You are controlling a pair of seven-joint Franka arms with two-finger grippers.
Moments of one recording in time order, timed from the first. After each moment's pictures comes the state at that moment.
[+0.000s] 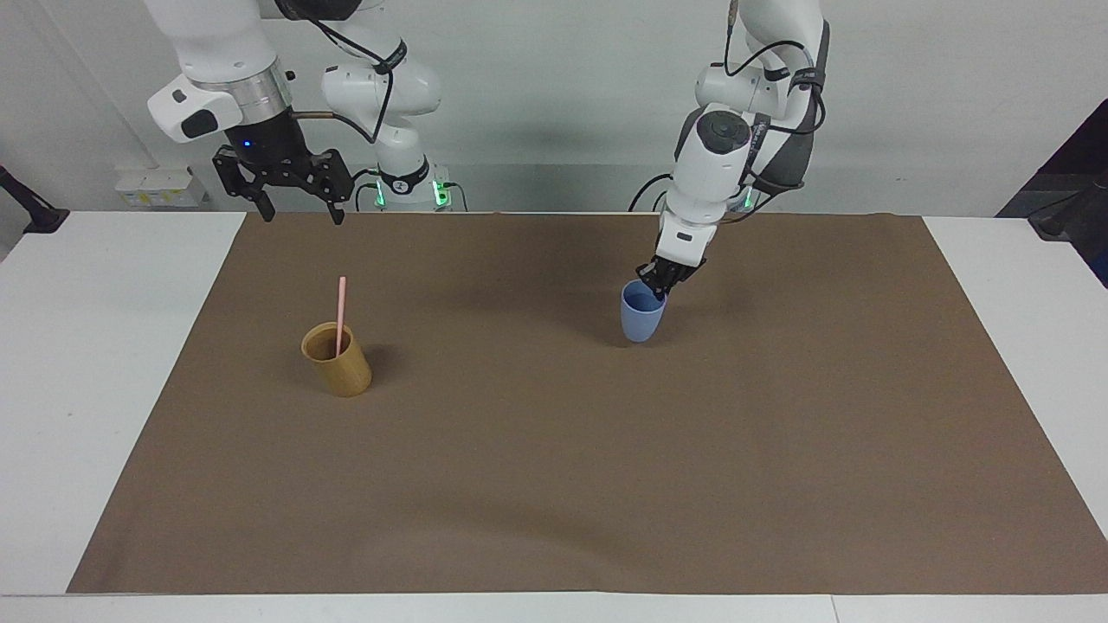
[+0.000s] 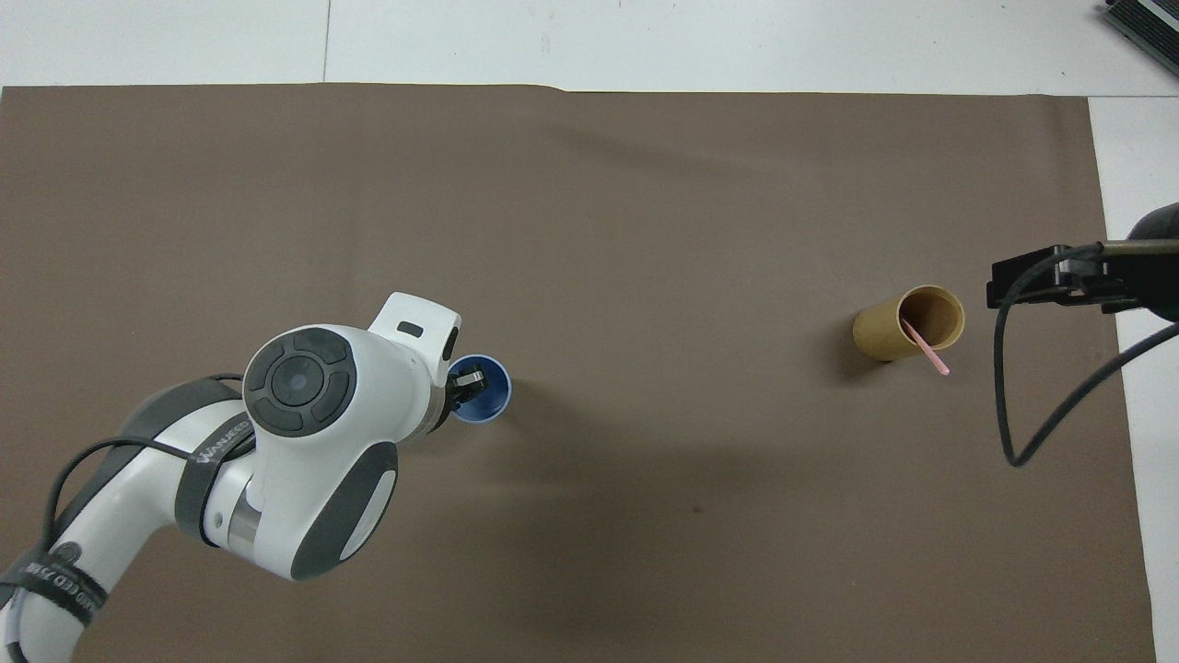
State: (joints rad) left arm -0.47 0.00 -0.06 -2.15 -0.07 2.19 -0.85; right arm 0.01 0.00 0.05 -1.49 -0.01 1.52 0.13
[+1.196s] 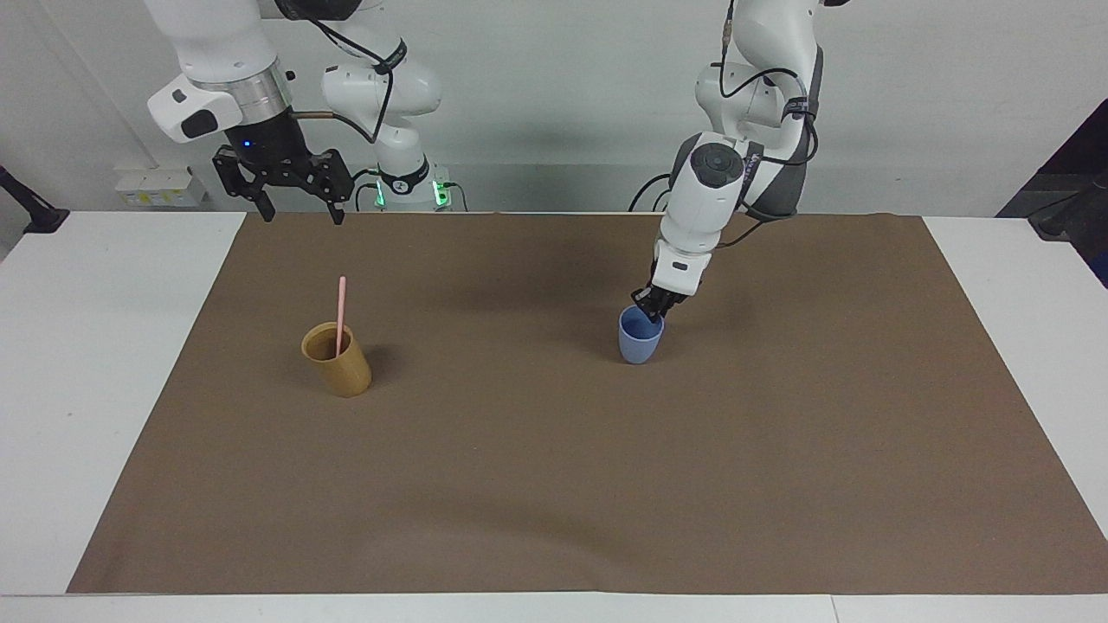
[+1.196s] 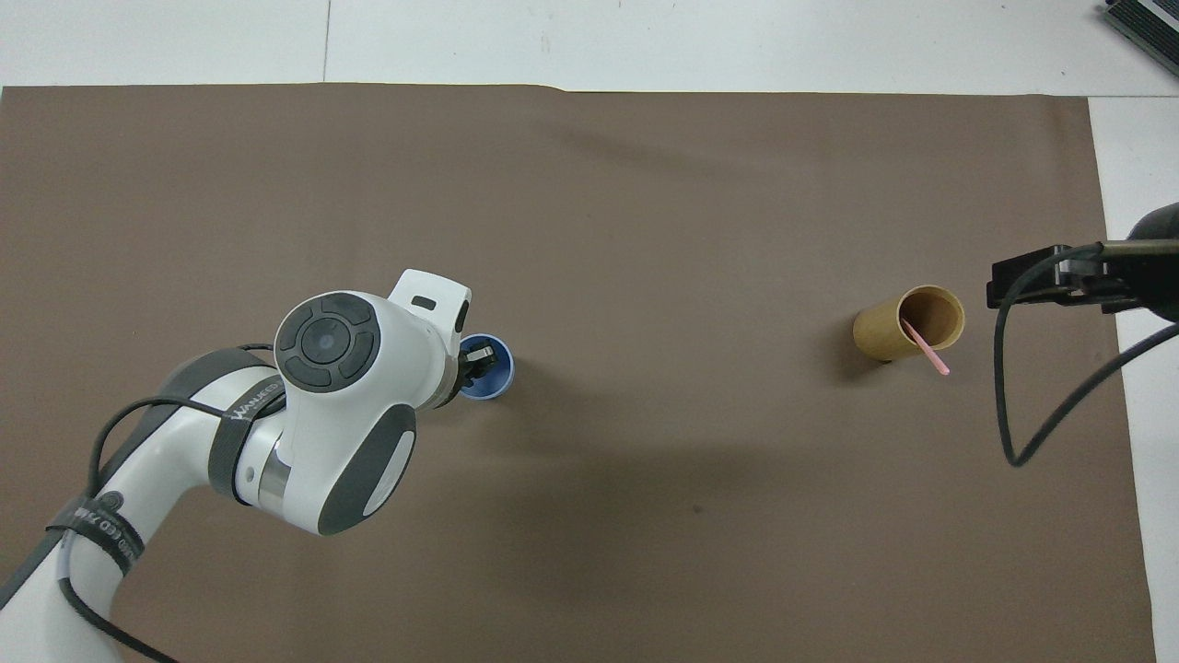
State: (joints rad) left arm -0.47 0.08 -0.05 -2.09 -0.07 2.21 -0.87; right arm 0.01 0.00 0.05 -1.49 -0.01 1.52 0.13
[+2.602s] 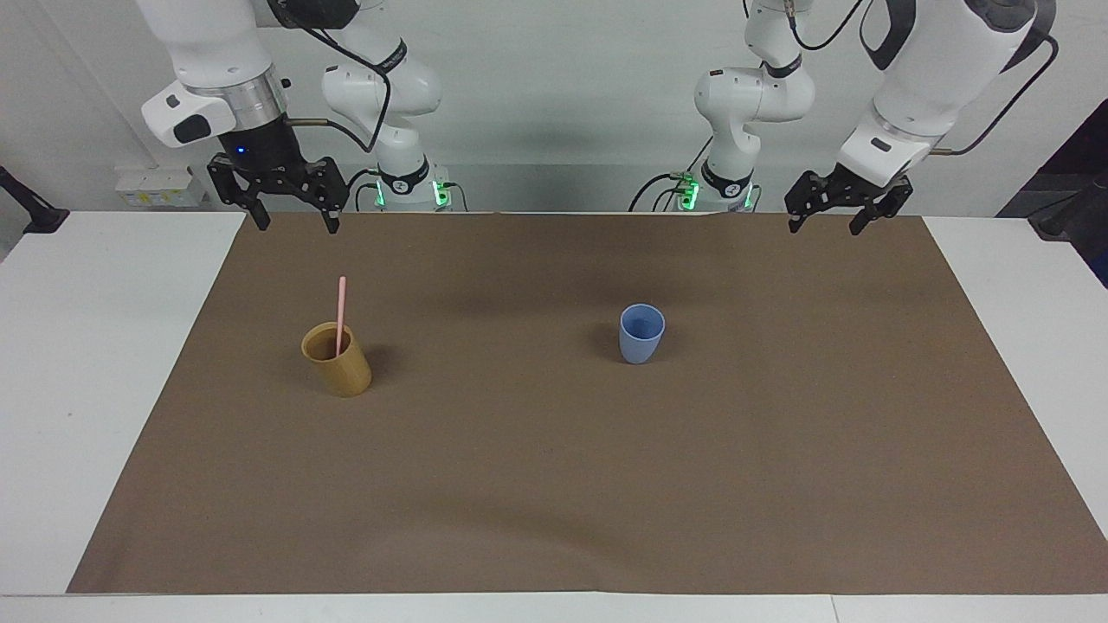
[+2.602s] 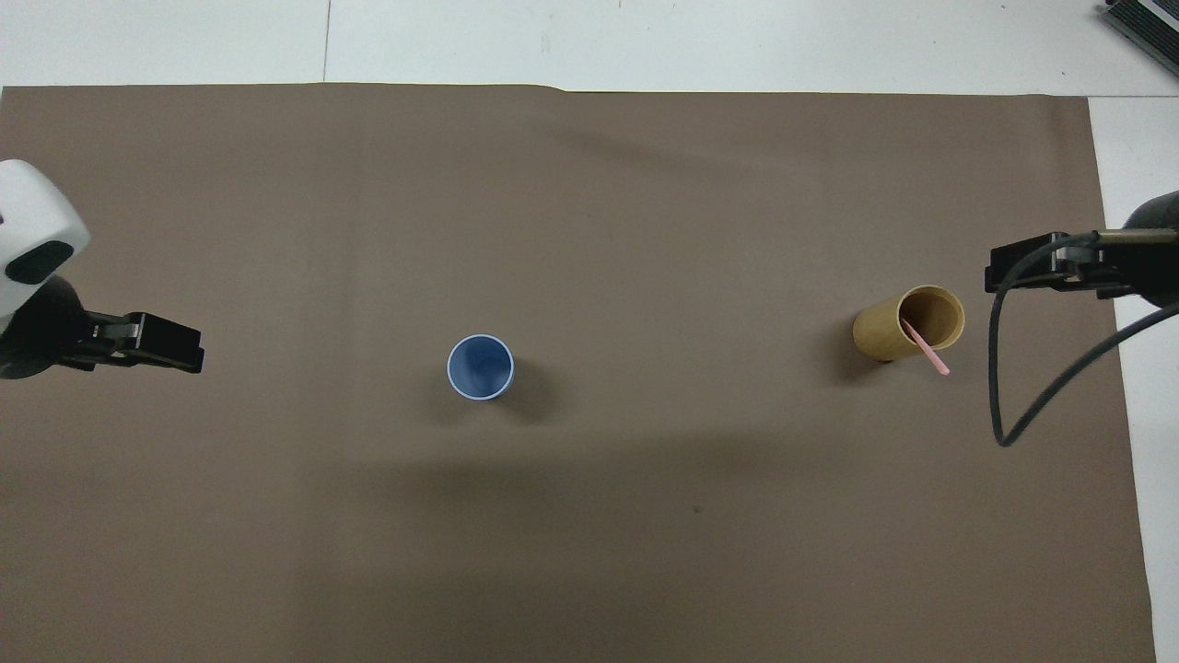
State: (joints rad) left arm -0.10 -0.08 -0.02 -1.67 -0.04 1.50 -0.02; right arm 0.01 0.00 0.05 -1.53 -0.01 1.60 0.13
